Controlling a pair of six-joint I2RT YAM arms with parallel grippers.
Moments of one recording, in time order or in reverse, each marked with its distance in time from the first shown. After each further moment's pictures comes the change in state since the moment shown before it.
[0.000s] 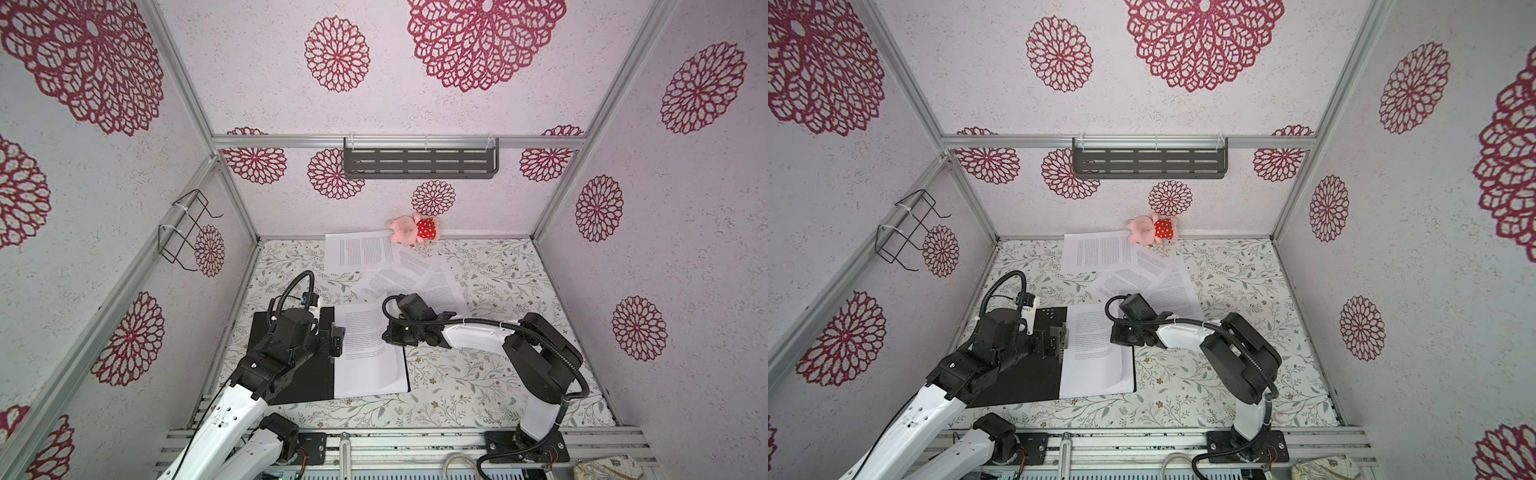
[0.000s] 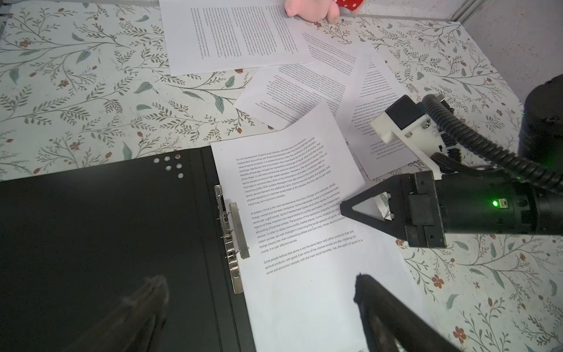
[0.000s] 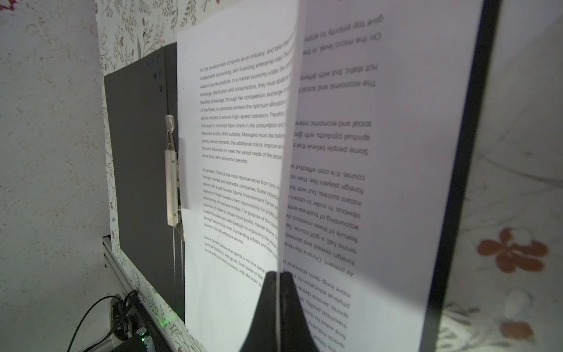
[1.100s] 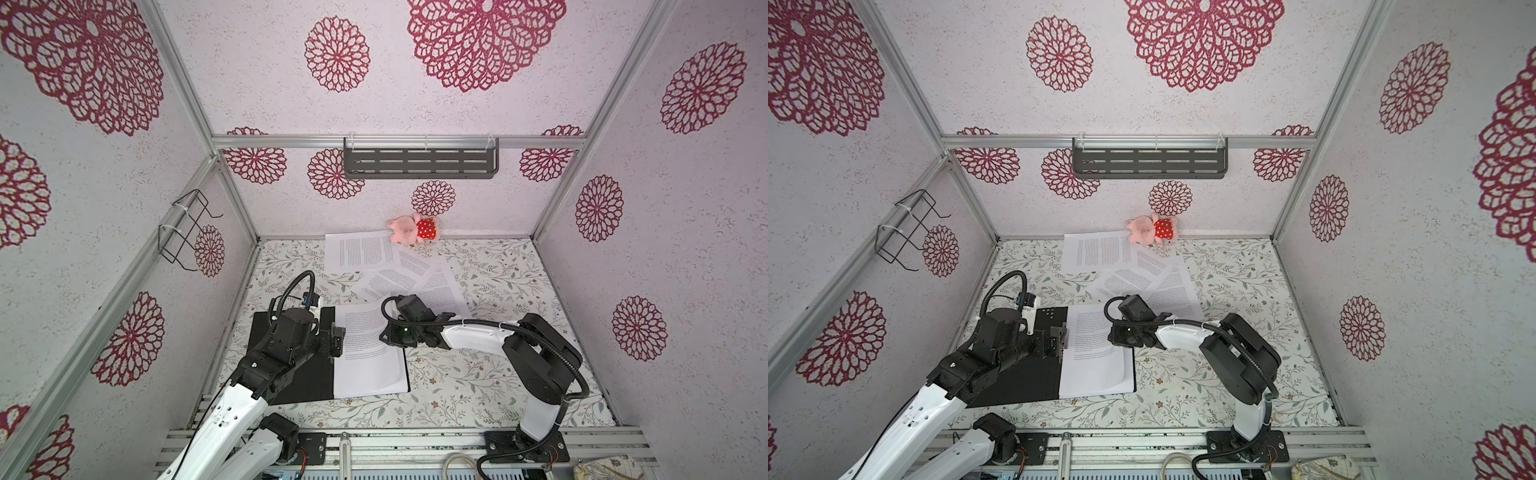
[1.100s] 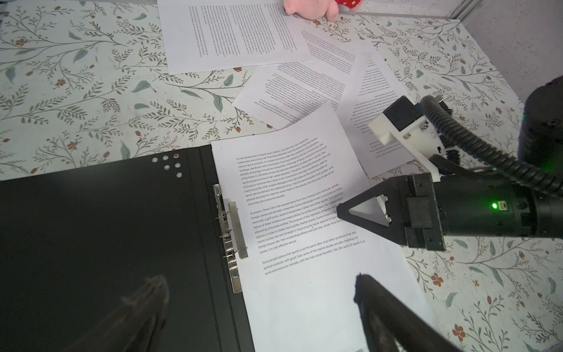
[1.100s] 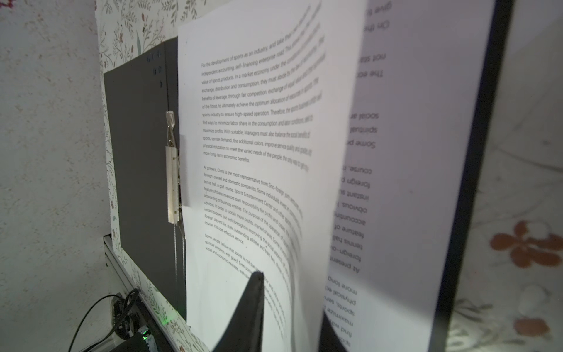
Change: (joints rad) left arm 0.000 0.001 0.000 0.000 0.004 0.002; right arm 0.010 0.000 0.000 -0.001 0.005 0.017
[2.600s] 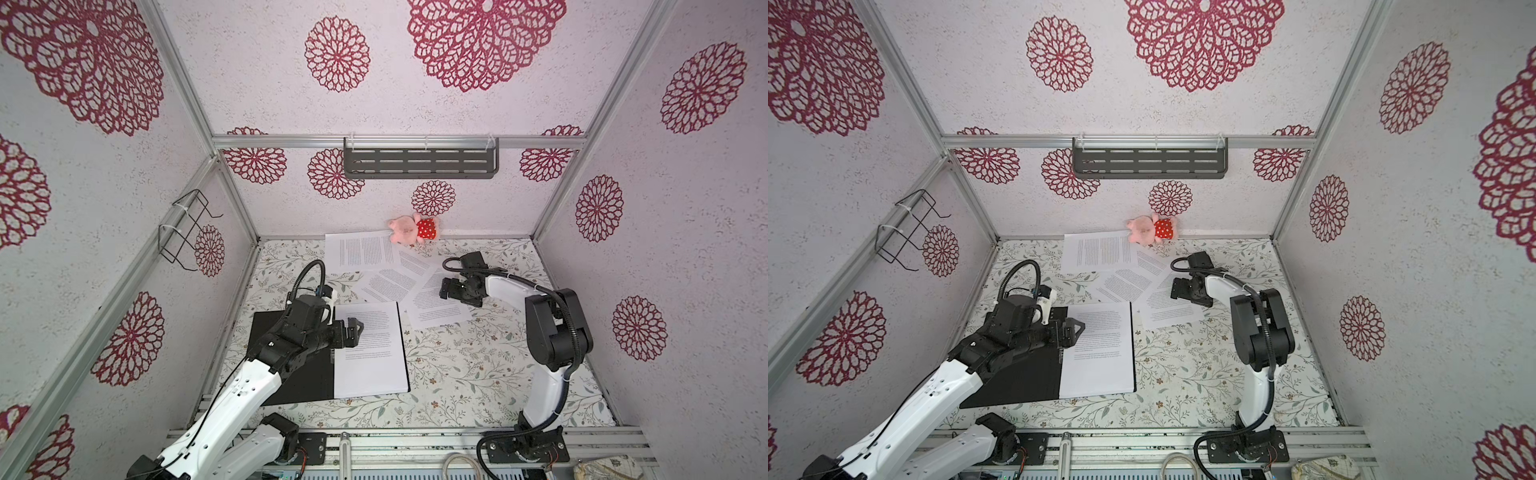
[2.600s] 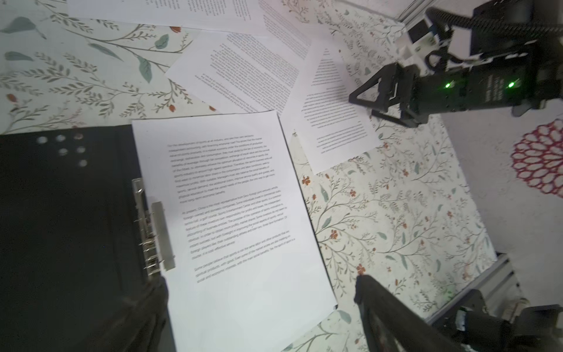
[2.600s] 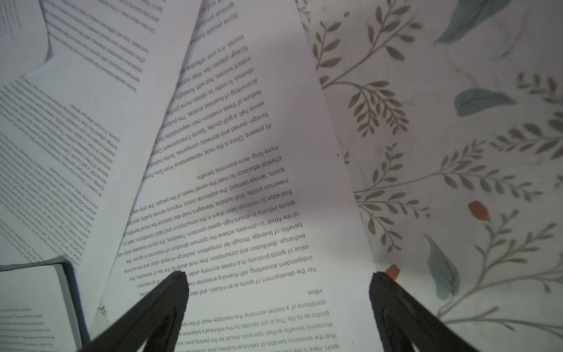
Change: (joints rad) left arm -0.018 0.220 0.061 0.128 0.256 -0.177; right arm -0.588 0.129 0.261 -0.393 0.168 -0.457
